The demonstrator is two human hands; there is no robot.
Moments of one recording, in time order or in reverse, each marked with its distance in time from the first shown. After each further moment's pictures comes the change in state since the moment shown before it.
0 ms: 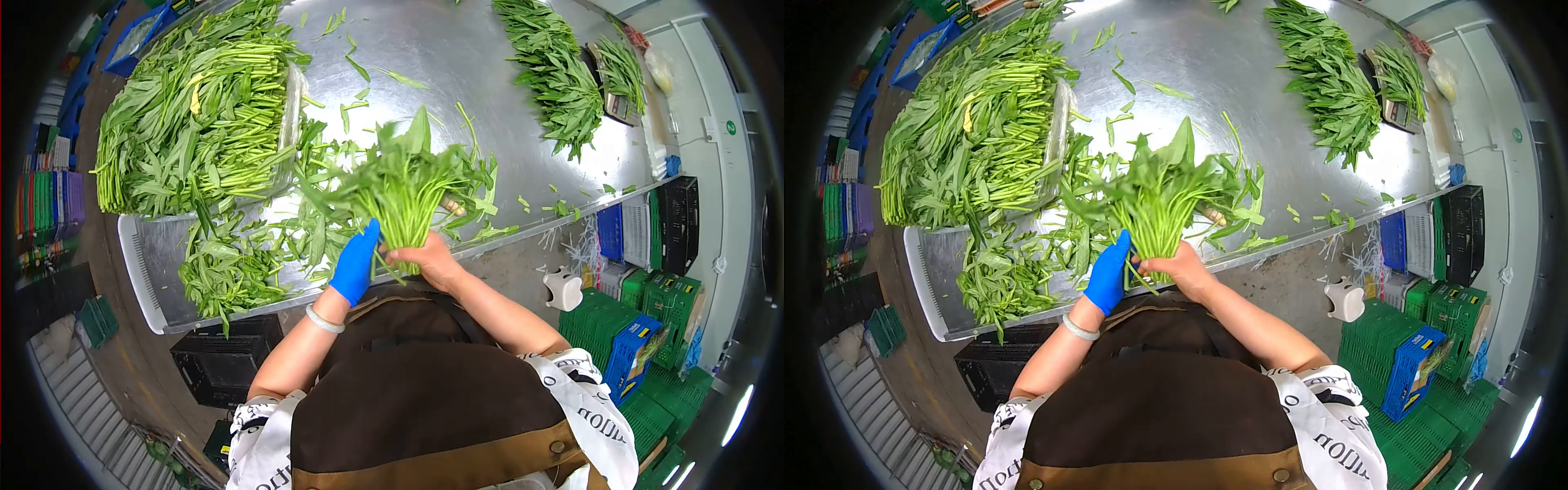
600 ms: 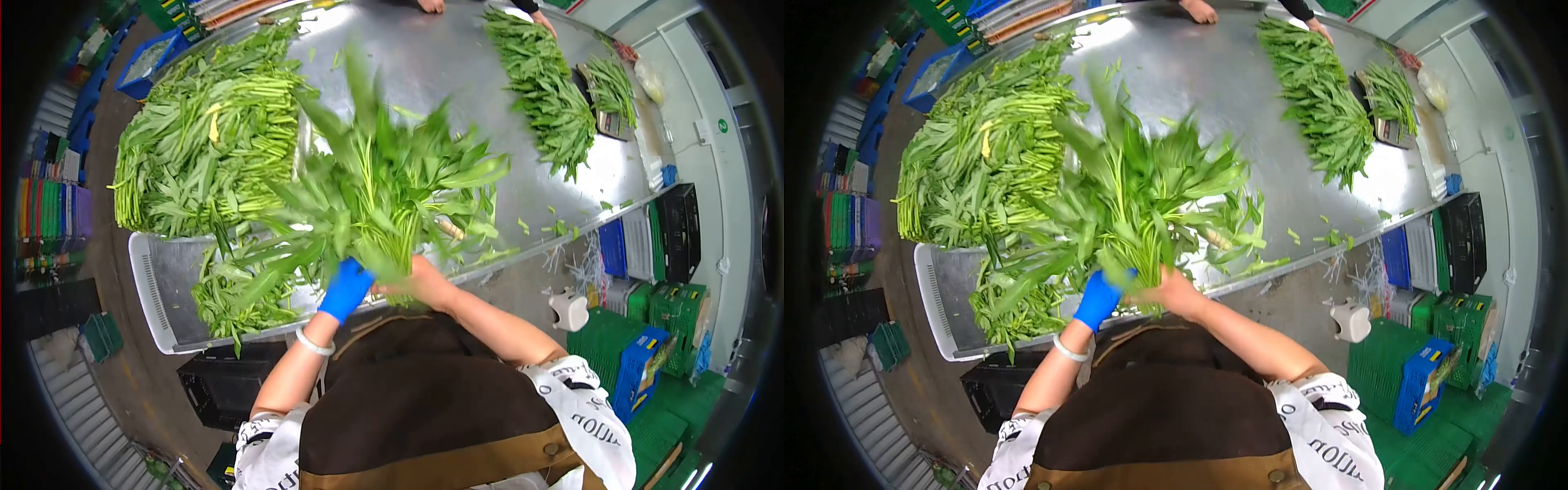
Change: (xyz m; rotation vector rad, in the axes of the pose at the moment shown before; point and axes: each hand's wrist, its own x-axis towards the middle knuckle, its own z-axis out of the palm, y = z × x) left_hand -0.019 0.036 -0.029 0.922 0.016 0.078; right_hand -0.017 -0.029 0.036 -0.344 -0.196 -0.128
